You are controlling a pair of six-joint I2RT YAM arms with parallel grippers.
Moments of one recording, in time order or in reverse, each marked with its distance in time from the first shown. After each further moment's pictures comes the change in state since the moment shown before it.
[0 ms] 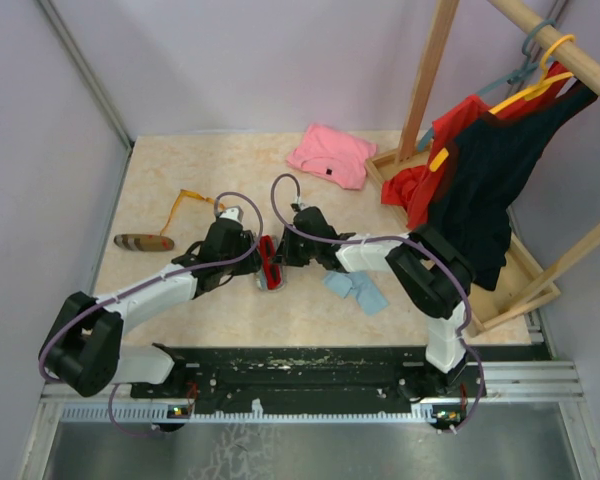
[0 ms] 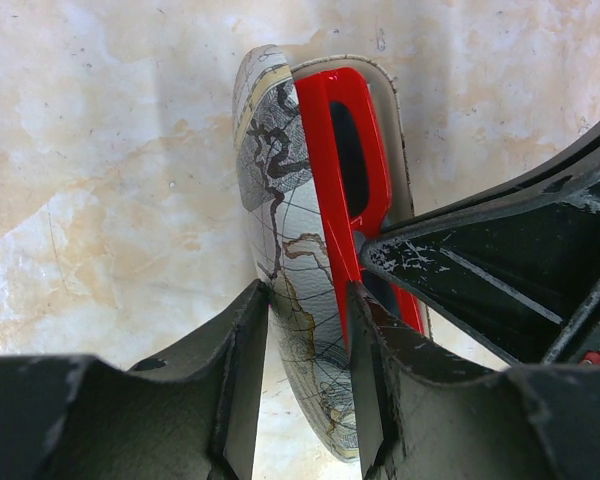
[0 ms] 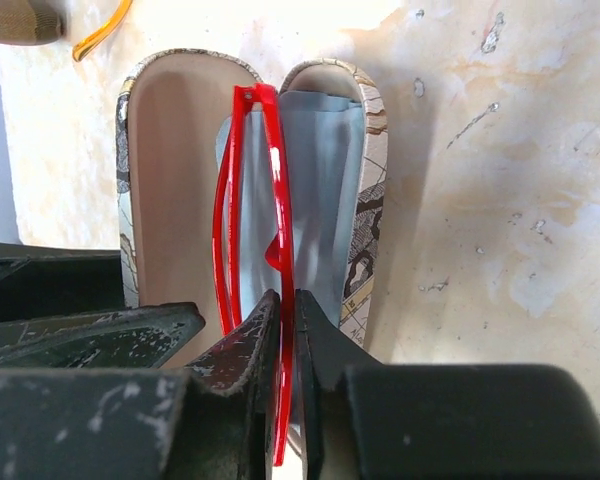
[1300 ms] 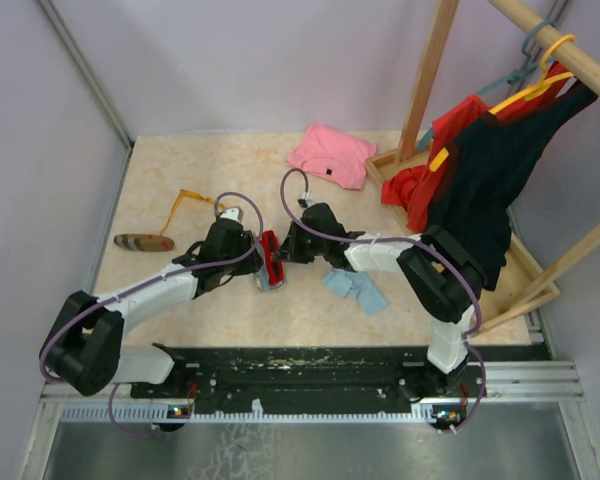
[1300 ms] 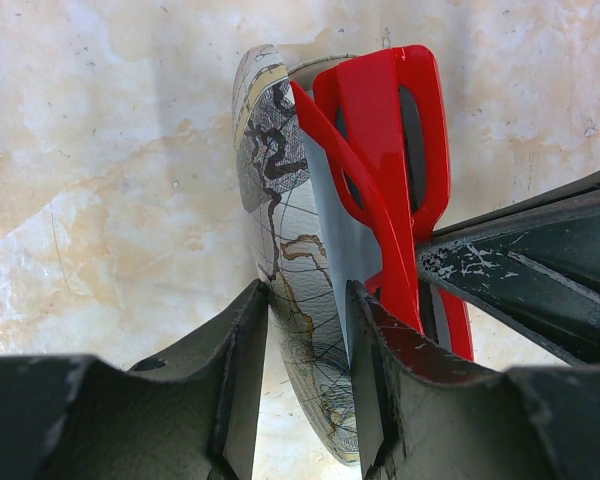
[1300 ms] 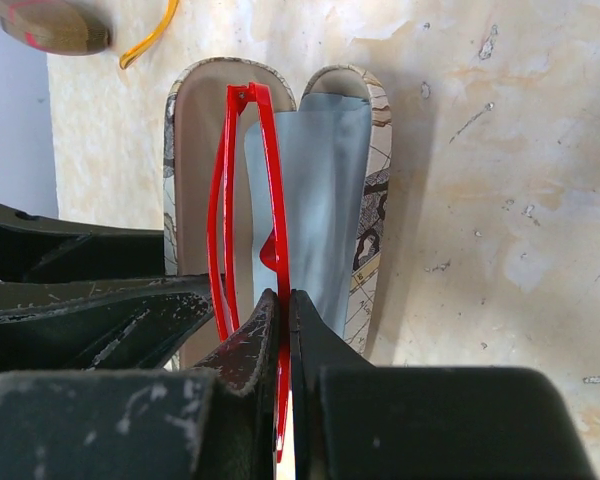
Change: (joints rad) left arm 0.000 0.004 0.000 0.000 -0.006 0.000; right arm -0.036 -0.067 -0.044 0.024 -0.048 0.016
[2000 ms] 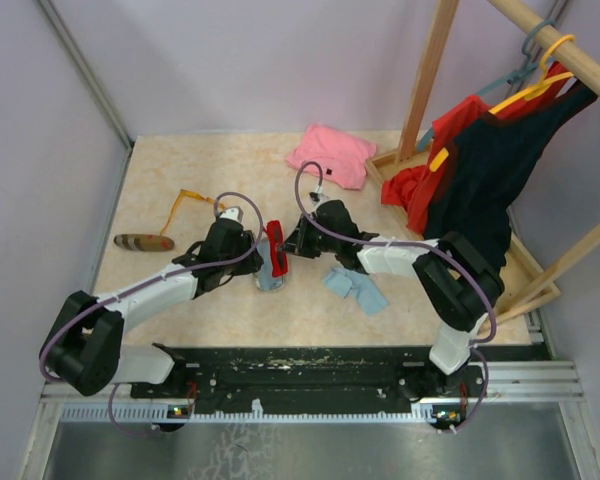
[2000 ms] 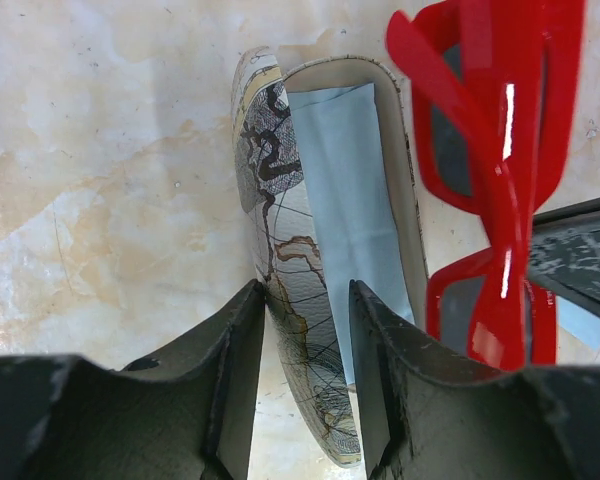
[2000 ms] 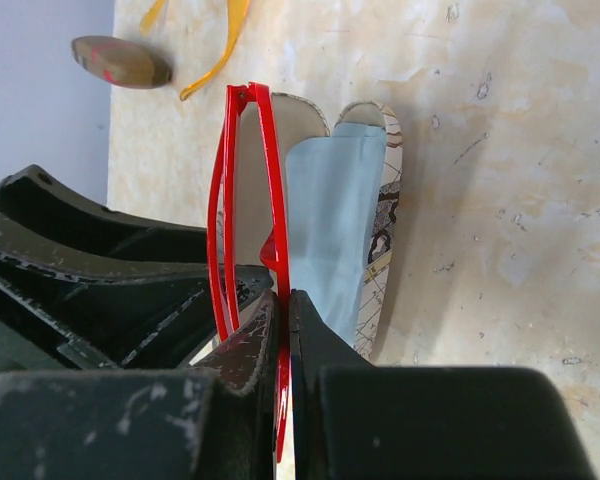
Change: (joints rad) left arm 0.000 0.000 0.000 0.000 -0.007 -0.001; right arm -0.046 -0.108 -0.097 0.112 -0.021 0.024
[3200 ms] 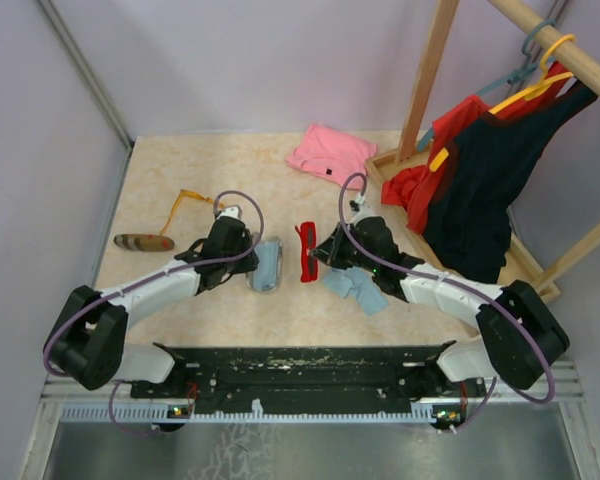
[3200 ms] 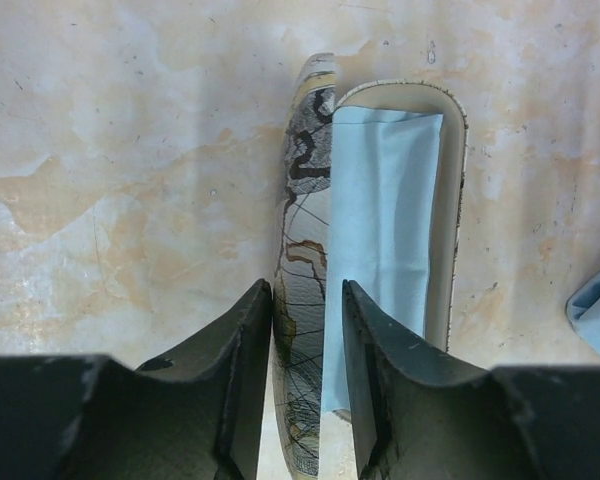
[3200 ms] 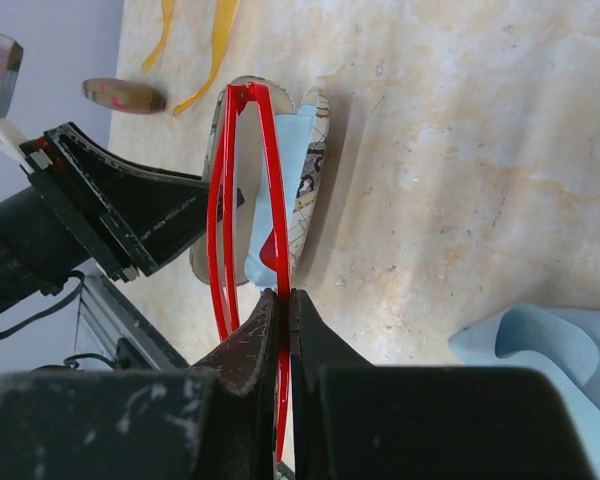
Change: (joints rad) left arm 0.004 0.034 0.030 -0.035 -0.061 0.011; right arm -0.050 -0.414 -0.288 -0.075 0.119 -0.040
